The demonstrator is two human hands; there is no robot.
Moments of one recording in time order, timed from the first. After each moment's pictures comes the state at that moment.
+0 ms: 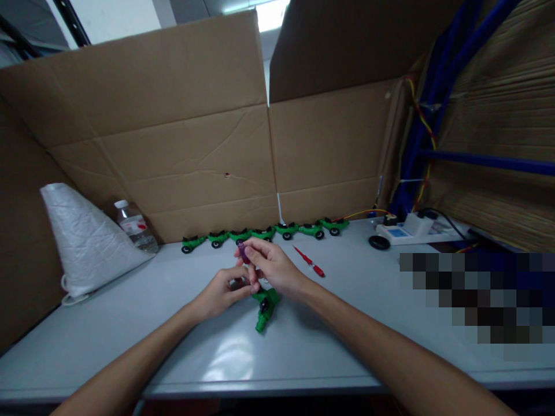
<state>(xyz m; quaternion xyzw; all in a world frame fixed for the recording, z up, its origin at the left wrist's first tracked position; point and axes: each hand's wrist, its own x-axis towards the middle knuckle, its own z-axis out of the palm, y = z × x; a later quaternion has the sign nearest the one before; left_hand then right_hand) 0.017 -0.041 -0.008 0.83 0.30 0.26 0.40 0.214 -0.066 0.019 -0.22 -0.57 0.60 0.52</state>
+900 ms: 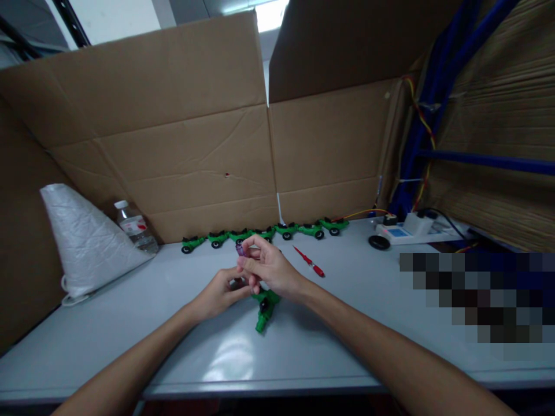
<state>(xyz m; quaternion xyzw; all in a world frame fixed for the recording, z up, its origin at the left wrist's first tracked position) 0.018 -0.042 -0.009 0.83 0.28 0.26 0.40 0.212 -0.066 0.015 -0.22 -0.58 0.58 0.52</state>
